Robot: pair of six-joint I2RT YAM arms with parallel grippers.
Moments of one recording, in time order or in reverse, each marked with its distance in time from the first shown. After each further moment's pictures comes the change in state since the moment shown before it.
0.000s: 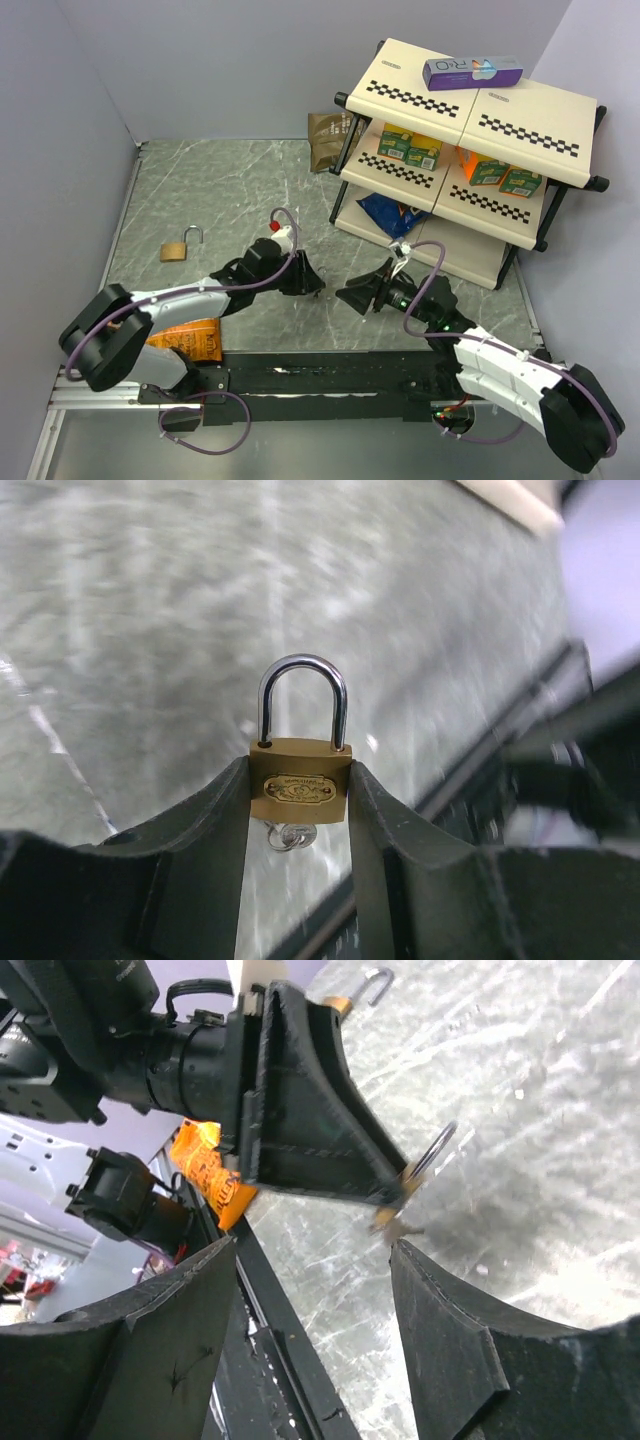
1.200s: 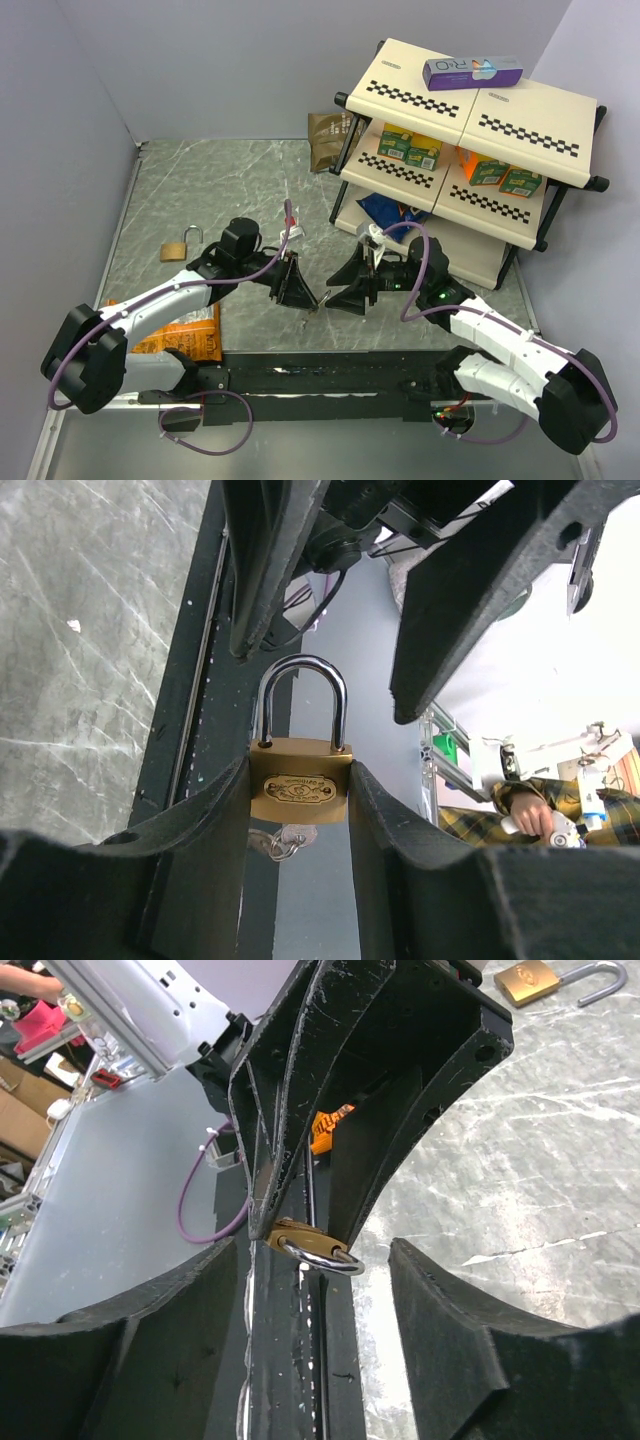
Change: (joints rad) left arm 0.155 -0.154 0.087 -0.150 0.947 0.235; right arm -0.017 0.116 0.380 -0.326 -0.521 -0.353
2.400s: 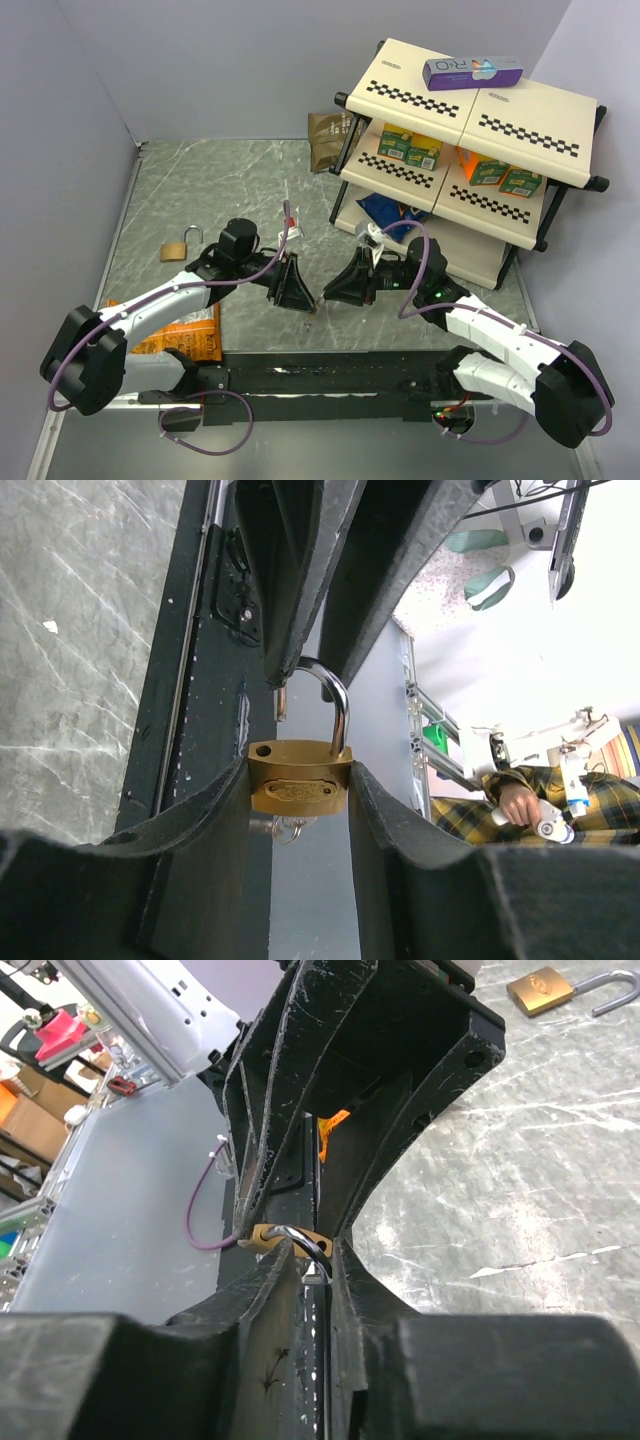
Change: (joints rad) left arm 0.006 -0.007 -0.017 0.042 0.047 -0.018; right arm 0.003 0.047 -0.020 0.114 -0.031 0.053
